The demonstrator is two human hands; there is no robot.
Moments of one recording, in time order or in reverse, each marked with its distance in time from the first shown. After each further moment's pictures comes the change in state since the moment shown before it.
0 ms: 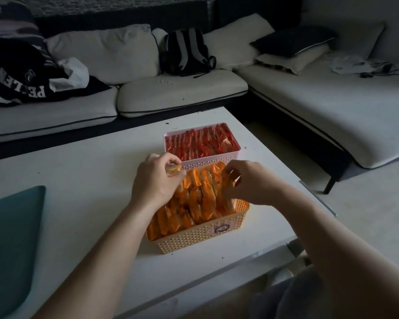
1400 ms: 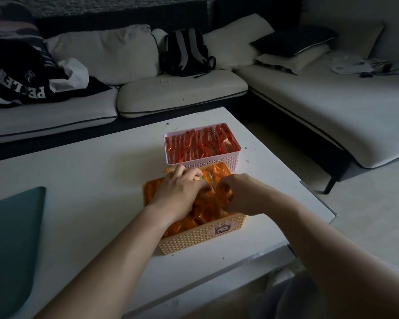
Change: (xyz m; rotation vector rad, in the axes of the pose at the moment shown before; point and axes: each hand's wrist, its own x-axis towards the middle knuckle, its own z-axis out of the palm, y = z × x) left_hand -0.010 0.021 0.020 0.438 -0.372 0.426; right_hand 0.005 -0.003 0.018 -0.226 -0.181 -0.063
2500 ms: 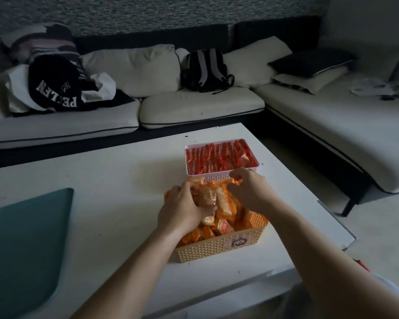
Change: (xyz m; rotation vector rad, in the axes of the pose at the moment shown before) left_hand -0.030 -0.012 0.003 -0.495 0.083 -0.609; right_hand 0.029 -0.025 0.000 0.249 0.432 0.118
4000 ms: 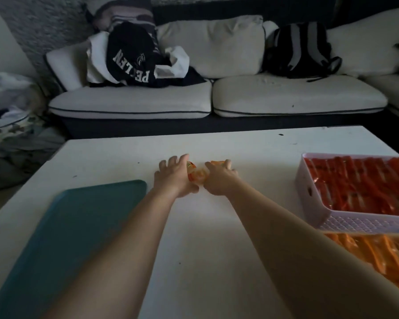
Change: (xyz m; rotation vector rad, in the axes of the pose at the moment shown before) left_hand 0.210 -0.278 -0.103 0.307 0.013 -0.245; right_hand 0.221 -0.206 0.293 -0.328 -0.501 -0.041
